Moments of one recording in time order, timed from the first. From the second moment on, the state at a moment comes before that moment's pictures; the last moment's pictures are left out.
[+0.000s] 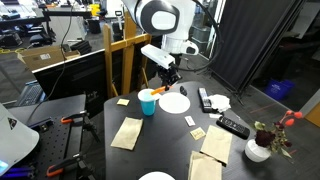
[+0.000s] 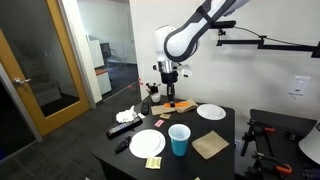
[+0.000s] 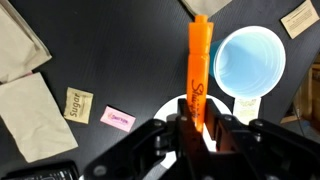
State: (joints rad) arm -0.03 0.38 0.05 -2.00 0.03 2.28 -0.35
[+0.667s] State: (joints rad) arm -0.19 0.41 0.20 -2.00 0.43 2.39 -0.95
